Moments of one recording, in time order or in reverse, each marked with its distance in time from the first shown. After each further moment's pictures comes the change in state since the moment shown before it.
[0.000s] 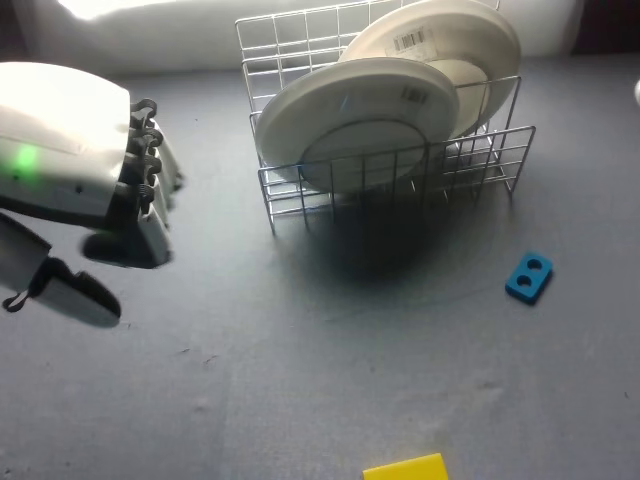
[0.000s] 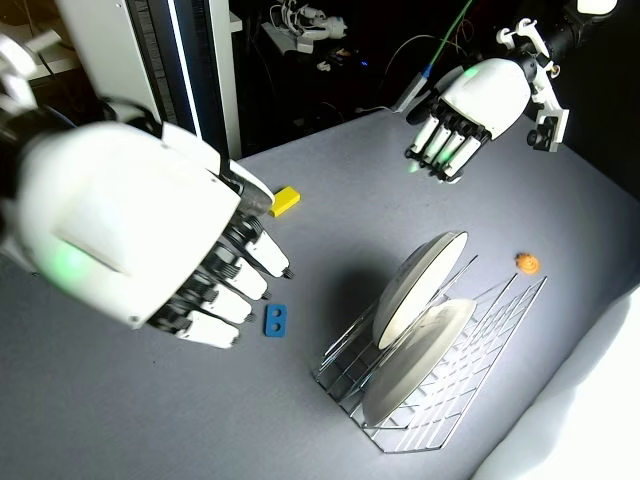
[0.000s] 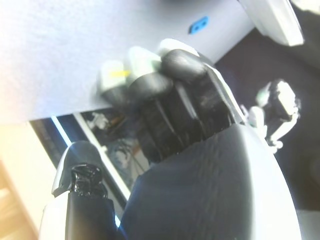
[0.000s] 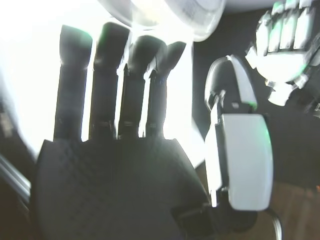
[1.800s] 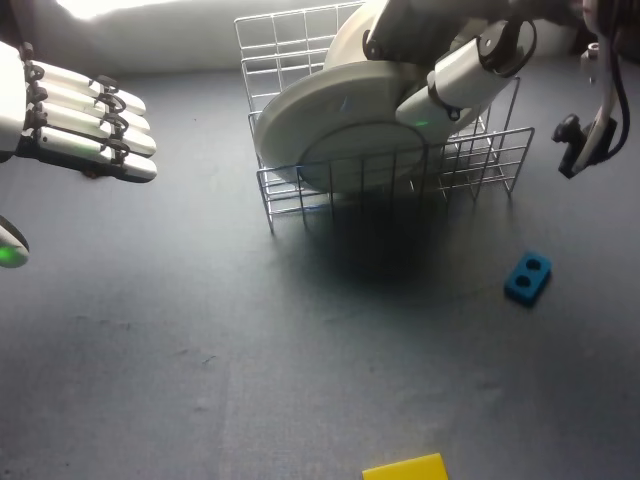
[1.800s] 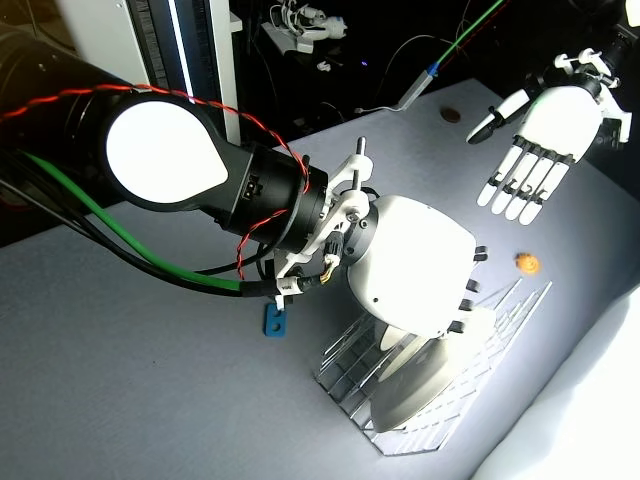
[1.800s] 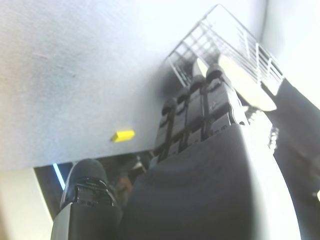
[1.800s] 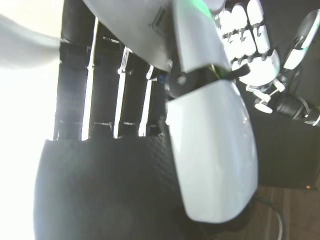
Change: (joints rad) left arm 0.053 -0.127 0.441 0.048 -0.027 0.011; right arm -0.032 -0.638 0.466 -0.026 0.082 0.105
